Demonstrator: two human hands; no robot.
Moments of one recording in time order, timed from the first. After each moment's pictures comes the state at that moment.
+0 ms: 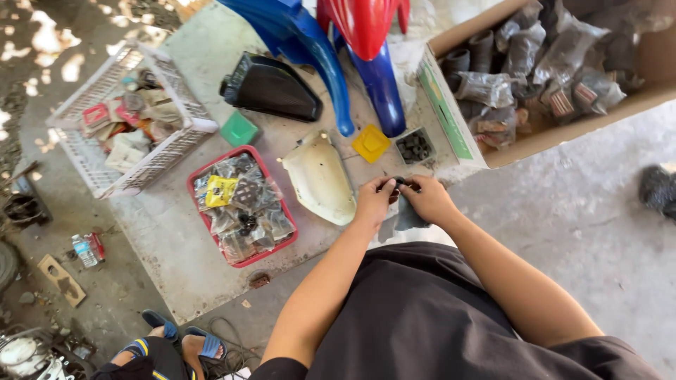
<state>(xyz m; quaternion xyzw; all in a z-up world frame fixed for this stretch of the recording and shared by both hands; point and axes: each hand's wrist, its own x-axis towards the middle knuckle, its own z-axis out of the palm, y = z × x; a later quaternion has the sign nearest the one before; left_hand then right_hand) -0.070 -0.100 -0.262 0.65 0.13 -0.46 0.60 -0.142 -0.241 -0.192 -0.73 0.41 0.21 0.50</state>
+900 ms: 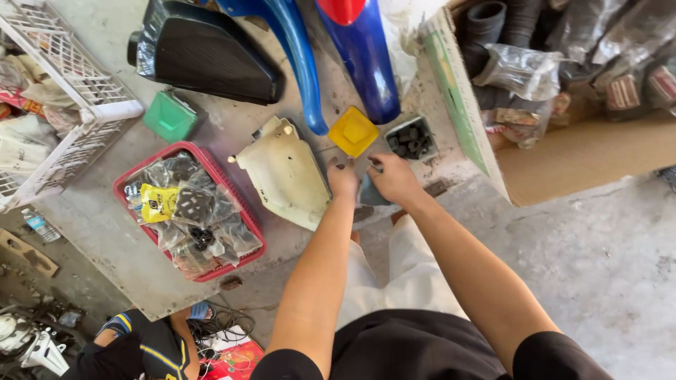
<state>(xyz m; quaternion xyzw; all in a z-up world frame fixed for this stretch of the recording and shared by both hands) -0.024 -0.108 -0.504 0.80 0.28 -0.42 0.33 -0.063 -0.263 -0.362 -0.71 0.38 0.28 0.52</state>
